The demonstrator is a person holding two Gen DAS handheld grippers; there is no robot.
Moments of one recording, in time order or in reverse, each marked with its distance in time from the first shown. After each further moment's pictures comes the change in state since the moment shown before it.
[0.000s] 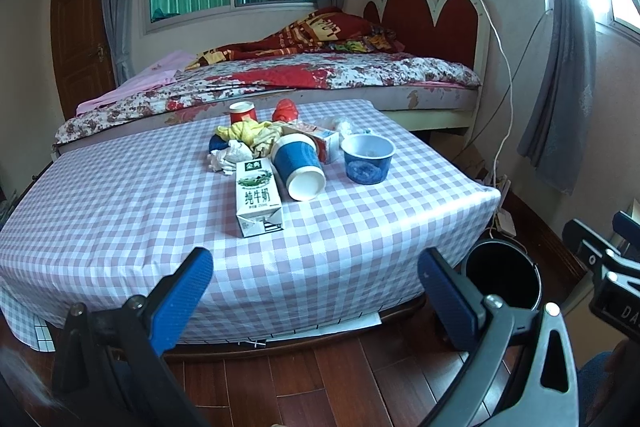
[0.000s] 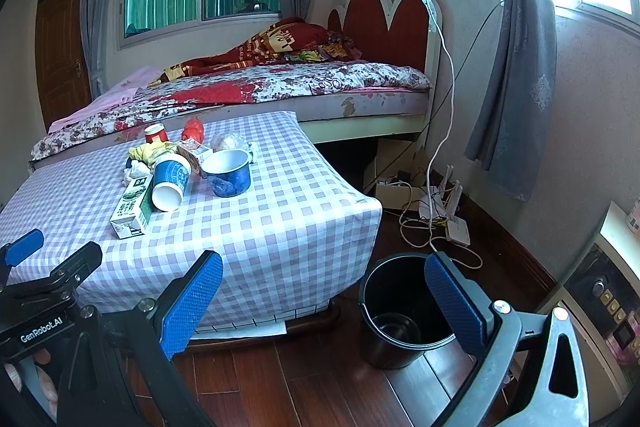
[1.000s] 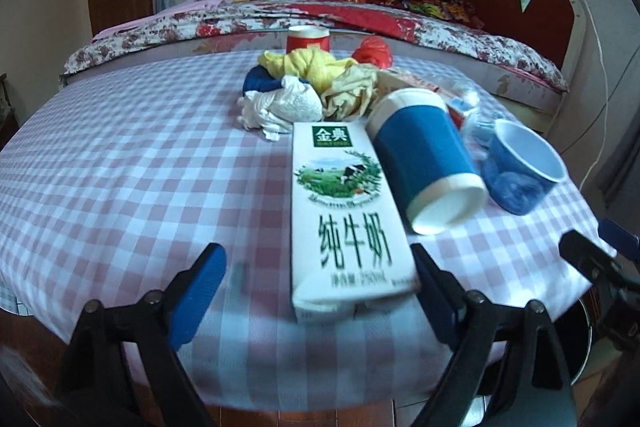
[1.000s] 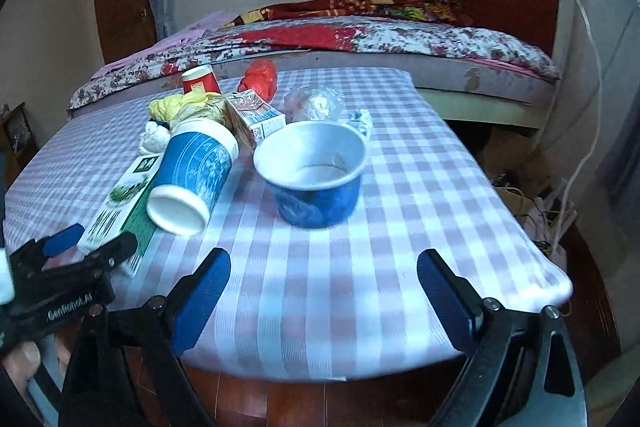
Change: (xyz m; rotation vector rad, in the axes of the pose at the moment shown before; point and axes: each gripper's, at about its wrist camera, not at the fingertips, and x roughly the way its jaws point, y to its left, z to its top) left arm 0.178 0.067 0.021 -0.182 0.173 0.129; right arm 0.216 0.096 0.044 -0.167 0.160 0.301
